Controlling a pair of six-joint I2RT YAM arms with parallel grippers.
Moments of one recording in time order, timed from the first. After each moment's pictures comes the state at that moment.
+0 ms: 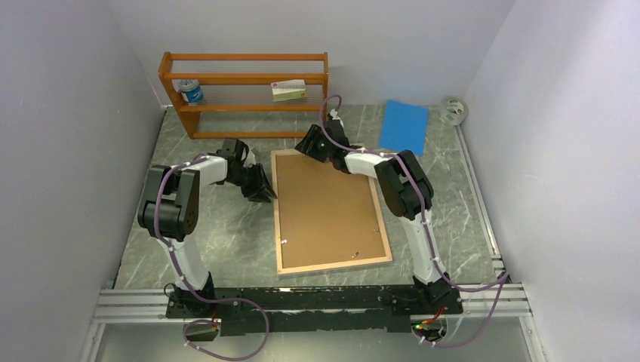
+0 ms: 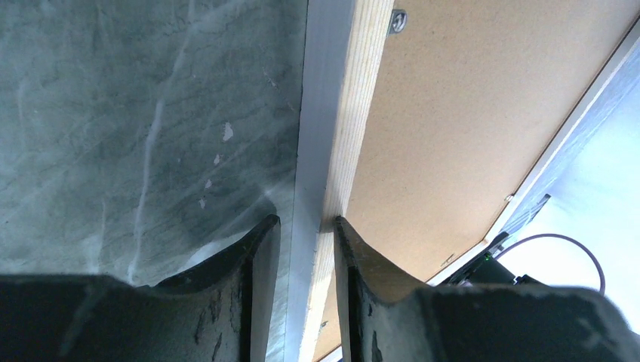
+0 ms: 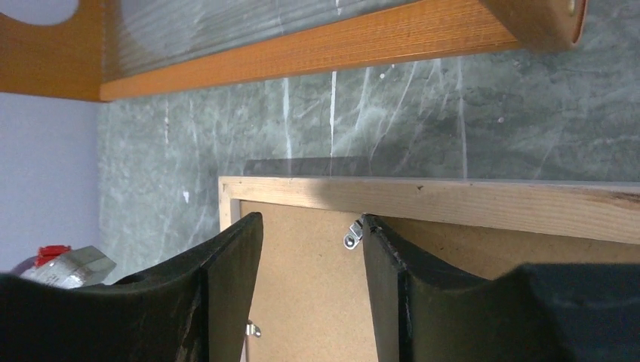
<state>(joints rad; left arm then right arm) -0.17 1.86 1.09 -0.43 0.54 -0.51 0.54 2.29 1.57 0.20 -0.11 0.82</state>
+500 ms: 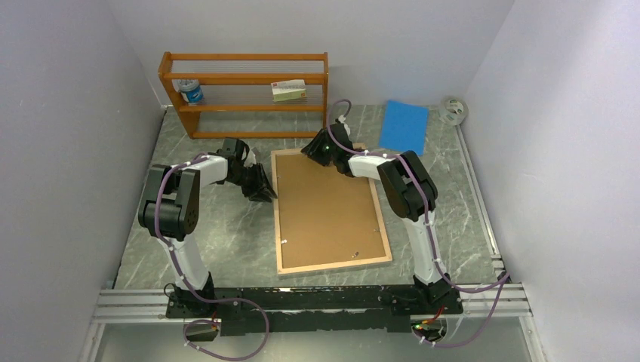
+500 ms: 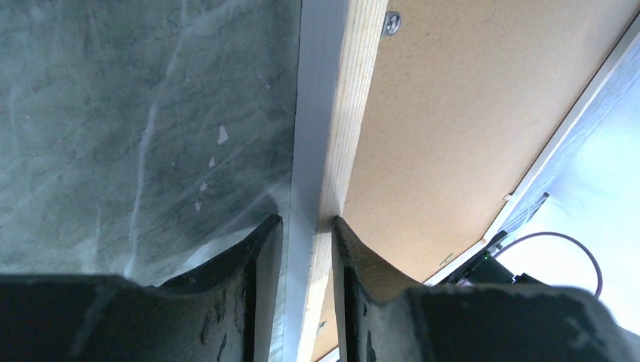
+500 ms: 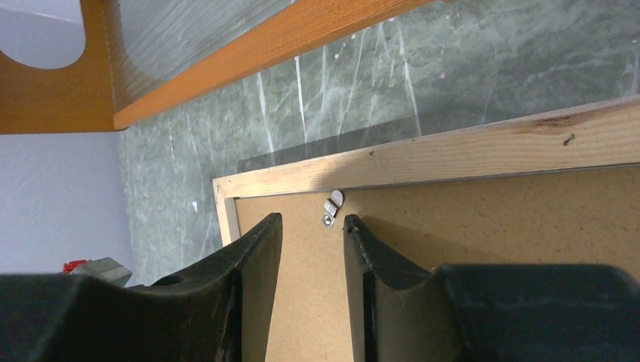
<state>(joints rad) -0.17 1.86 1.09 -0.43 0.54 -0.51 0.52 2.24 1.46 0.25 -0.09 0.98</state>
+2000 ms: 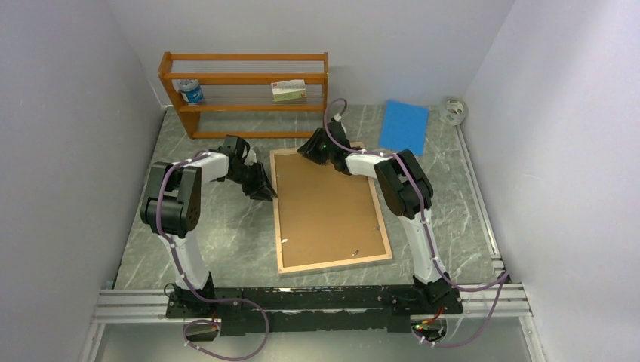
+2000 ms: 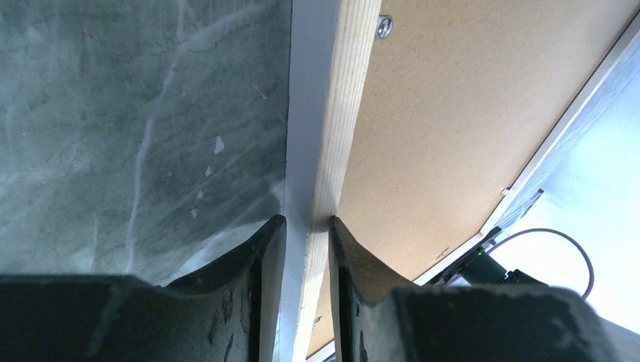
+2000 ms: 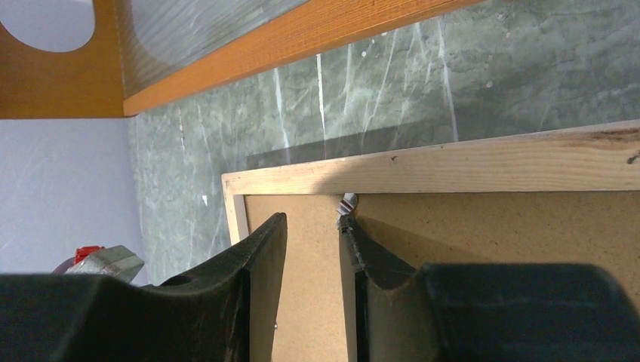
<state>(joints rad) -0.17 1.90 1.14 -0.48 0.55 -0.51 0.52 2.30 1.53 0.25 -0.14 0.99</state>
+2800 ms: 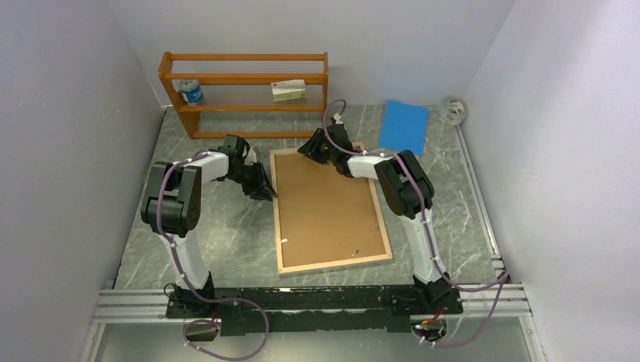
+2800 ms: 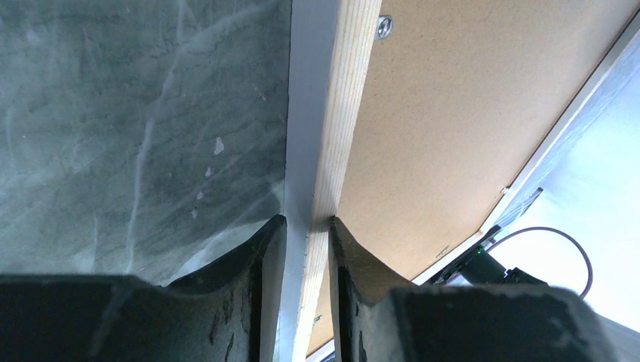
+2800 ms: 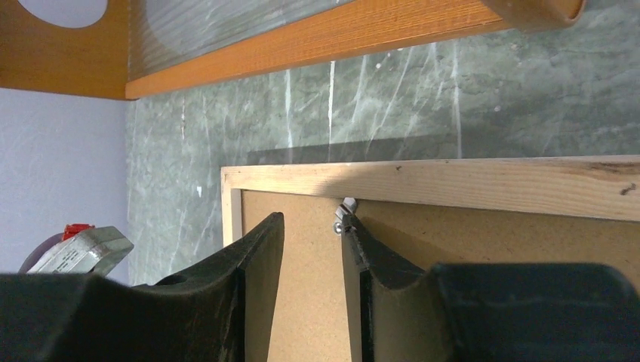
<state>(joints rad) -0.17 1.90 1.15 -0.48 0.55 -0.51 0.51 2.30 1.48 0.35 -0.18 0.90</state>
